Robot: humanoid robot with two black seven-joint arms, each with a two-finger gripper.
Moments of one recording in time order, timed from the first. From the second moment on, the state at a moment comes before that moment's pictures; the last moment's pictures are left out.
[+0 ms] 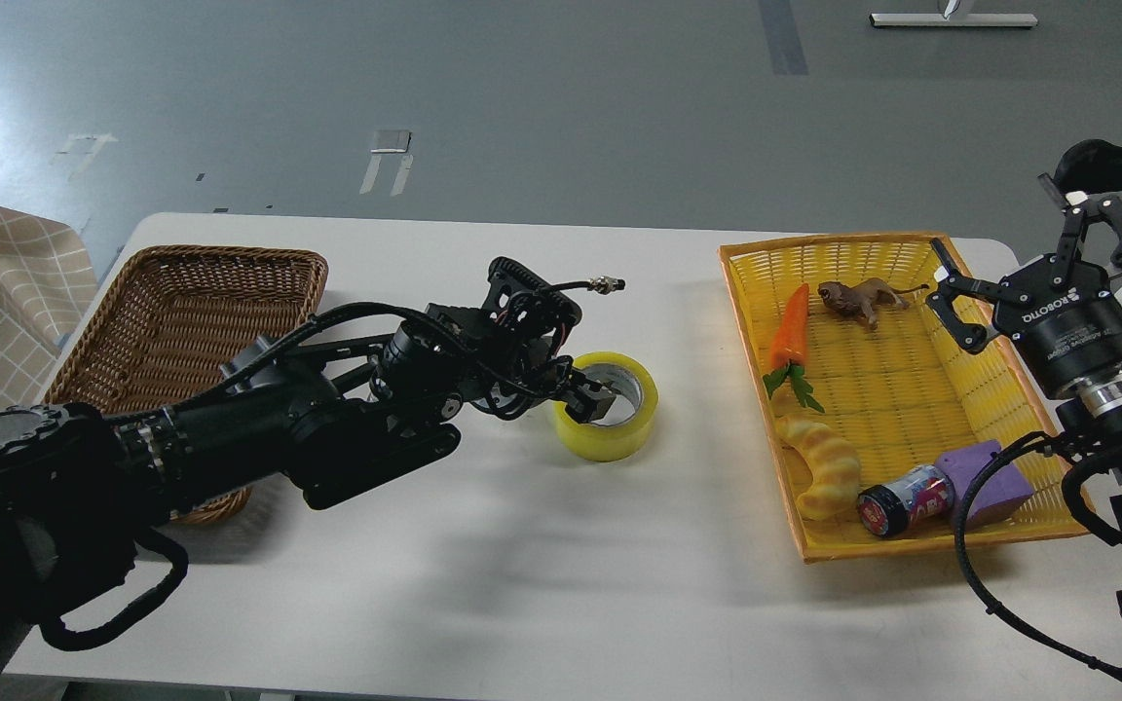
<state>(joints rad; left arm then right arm) -0.93 0.13 -0.30 -1.02 1.89 -0.46 0.17 0.27 -0.25 1.55 1.11 -0.24 0.49 -0.14</state>
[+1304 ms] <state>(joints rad) -1.09 0.22 -0.31 -1.09 1.71 -0.49 0.16 0.27 -0.25 1.55 1.10 -0.24 0.49 -0.14</state>
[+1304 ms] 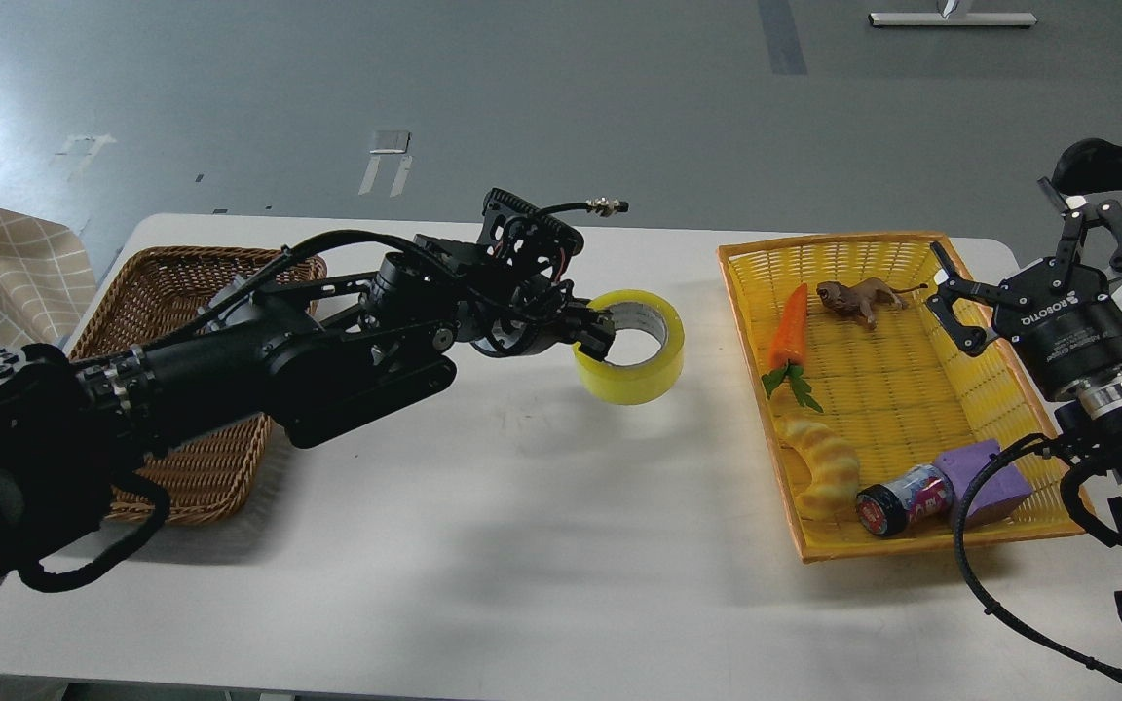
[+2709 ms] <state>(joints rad) -0.98 1.04 -0.30 -1.22 1.70 -0.49 -0.03 0.28 -0.23 1.55 1.10 -0.23 0.49 -0.13</state>
